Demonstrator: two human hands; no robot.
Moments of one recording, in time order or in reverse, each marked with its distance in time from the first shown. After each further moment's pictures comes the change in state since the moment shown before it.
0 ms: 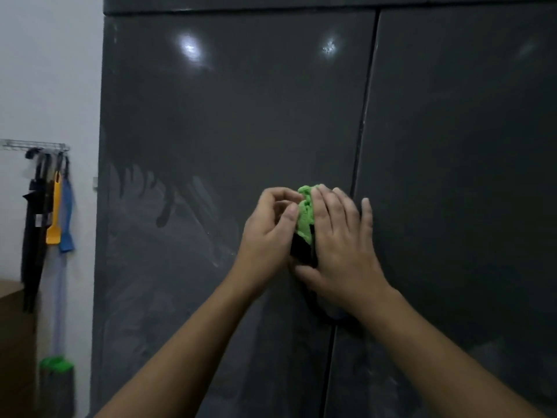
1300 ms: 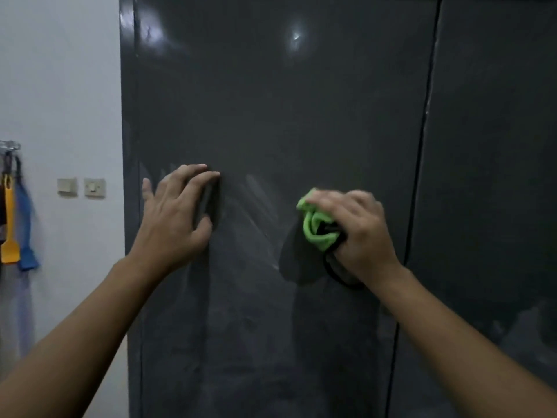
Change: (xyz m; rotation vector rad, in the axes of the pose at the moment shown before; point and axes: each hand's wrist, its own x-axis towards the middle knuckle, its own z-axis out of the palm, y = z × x) left_hand 0.069 -0.079 -0.232 0.886 -0.130 0.367; right_hand 0.046 -0.068 0.038 0.173 0.357 -0.078
